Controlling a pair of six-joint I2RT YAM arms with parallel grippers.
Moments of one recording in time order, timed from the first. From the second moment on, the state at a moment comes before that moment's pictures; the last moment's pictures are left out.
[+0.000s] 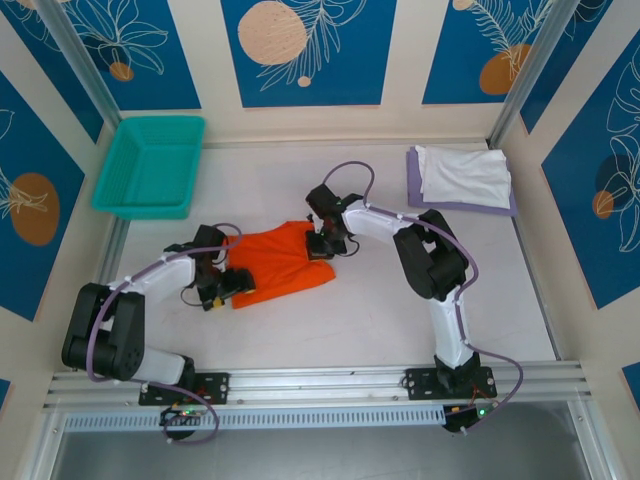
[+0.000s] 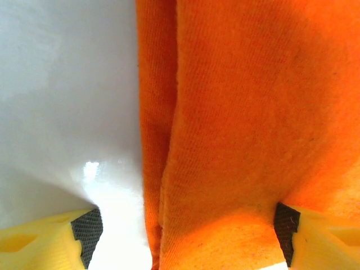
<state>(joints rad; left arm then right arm) -0.24 1.42 0.70 -0.69 0.25 -0.58 0.65 2.10 1.51 -0.73 -0.26 0.48</state>
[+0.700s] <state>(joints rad) -0.24 1.28 0.72 -0.72 0.27 -0.61 0.33 2.10 1.83 -0.88 0.23 0.27</state>
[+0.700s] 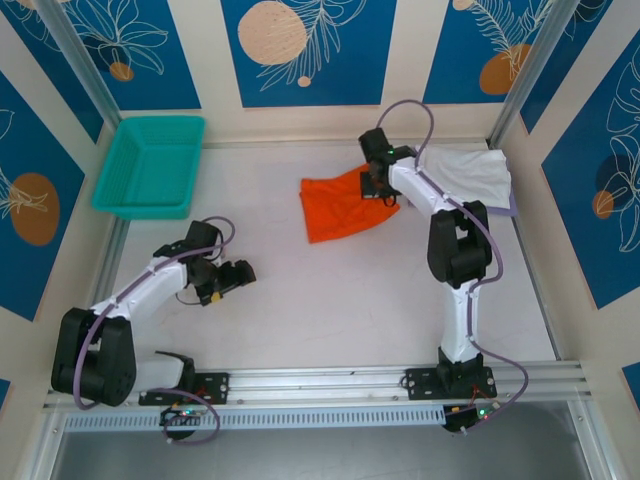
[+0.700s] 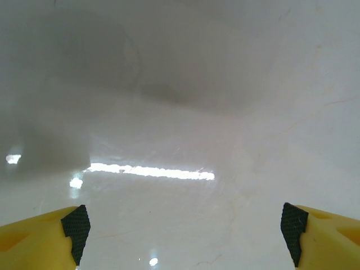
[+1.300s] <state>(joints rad) -0.24 1.26 0.69 -0.73 0.29 -0.62 0.16 2.09 2.24 -1.01 0.27 0.02</state>
